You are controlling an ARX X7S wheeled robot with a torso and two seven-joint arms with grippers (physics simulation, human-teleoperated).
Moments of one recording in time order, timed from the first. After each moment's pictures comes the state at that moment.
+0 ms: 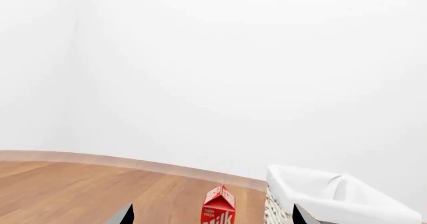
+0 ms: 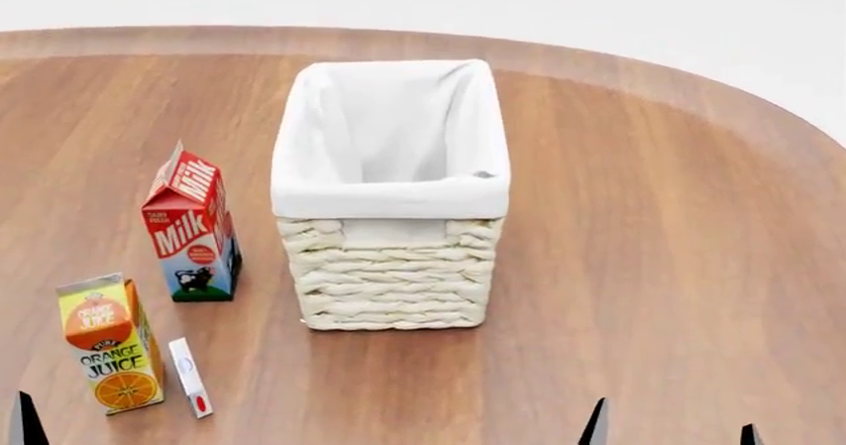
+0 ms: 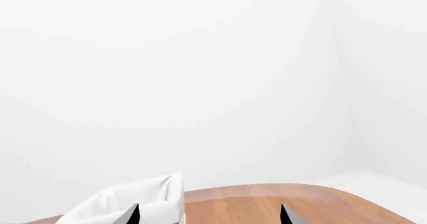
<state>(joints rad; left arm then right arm) 0.25 -0.27 0.11 0.41 -0.23 0.27 -0.37 -0.22 0.26 -0.13 -0.37 0.29 -0.33 0.29</state>
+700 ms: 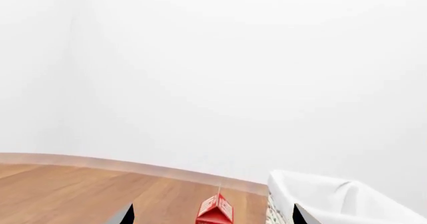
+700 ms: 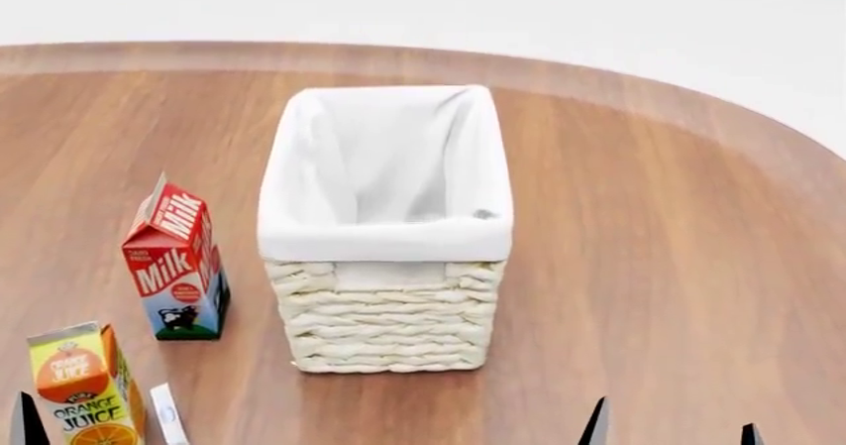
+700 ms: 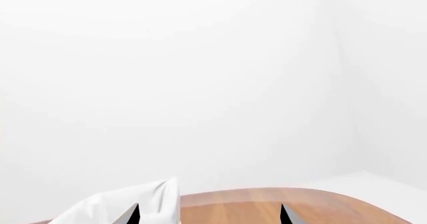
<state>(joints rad) 0.25 -0.29 0.13 0.41 -0.23 0.27 -0.39 -0.22 0.27 -0.14 -0.37 0.28 -0.33 0.31</state>
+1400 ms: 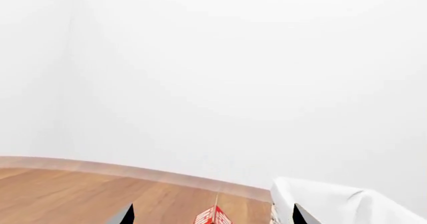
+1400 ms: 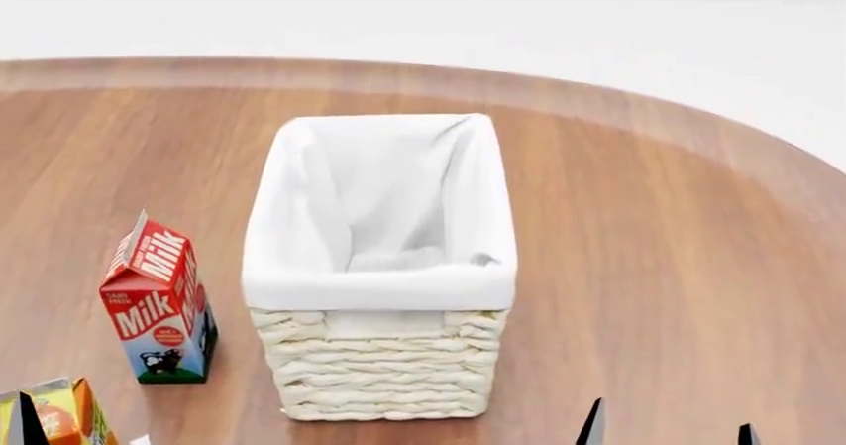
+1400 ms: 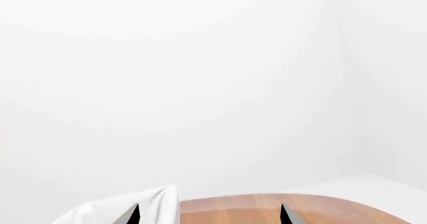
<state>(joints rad) 0.25 -0.30 0.13 0.41 -0.23 0.28 -0.40 -0.22 0.28 -0.15 -0.37 0.28 -0.34 0.32</state>
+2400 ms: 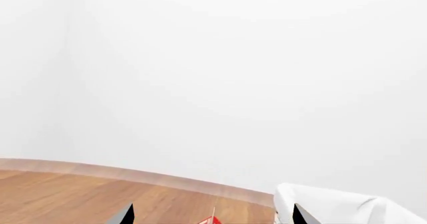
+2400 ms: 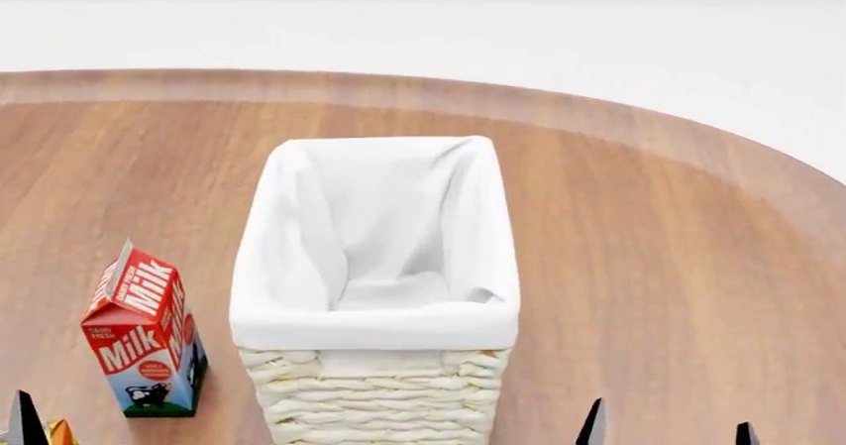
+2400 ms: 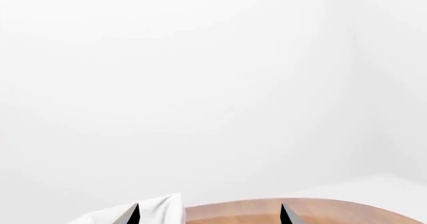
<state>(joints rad) 0.24 -0.31 0.14 0.40 -0.24 0.28 -0.41 -0.21 0.30 -0.17 -0.36 0.32 -0.37 0.31</state>
